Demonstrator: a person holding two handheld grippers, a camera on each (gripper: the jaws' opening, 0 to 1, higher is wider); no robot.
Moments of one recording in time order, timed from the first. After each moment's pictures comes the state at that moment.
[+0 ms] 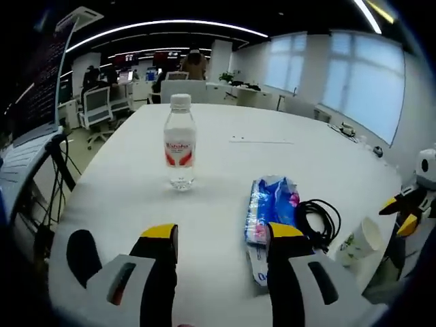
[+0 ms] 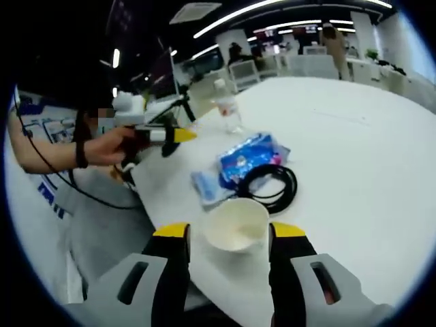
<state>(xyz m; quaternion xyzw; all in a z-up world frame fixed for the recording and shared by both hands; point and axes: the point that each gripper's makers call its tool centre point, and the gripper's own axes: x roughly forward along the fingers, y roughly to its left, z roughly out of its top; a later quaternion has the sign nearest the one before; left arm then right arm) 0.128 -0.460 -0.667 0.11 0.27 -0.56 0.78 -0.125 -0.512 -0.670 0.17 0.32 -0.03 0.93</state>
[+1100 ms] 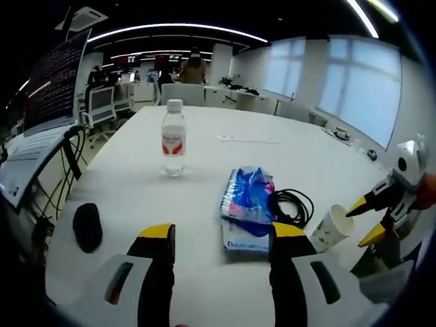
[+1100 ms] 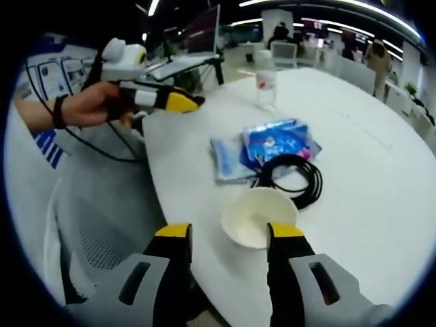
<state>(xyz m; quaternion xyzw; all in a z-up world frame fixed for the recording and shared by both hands) 0.086 -0.422 -0.658 0.09 0.27 -0.56 0.78 -0.122 -0.484 -0.689 0.05 0.40 0.05 0.91</state>
